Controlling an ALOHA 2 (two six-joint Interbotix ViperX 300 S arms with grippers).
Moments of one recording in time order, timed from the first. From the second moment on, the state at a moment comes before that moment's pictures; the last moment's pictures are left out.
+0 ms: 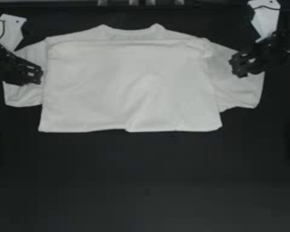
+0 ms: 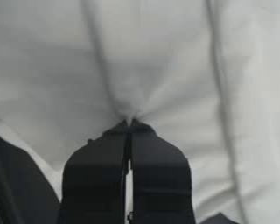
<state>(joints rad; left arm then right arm) 0.83 -0.19 0.97 0.25 0.58 -0.74 -0.66 -0.26 0.84 -0.21 0.71 0.79</state>
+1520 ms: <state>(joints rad) 0.76 -0.44 0.90 0.30 0.76 -0.73 -0.69 -0.06 0.90 -0.18 0.58 0.82</state>
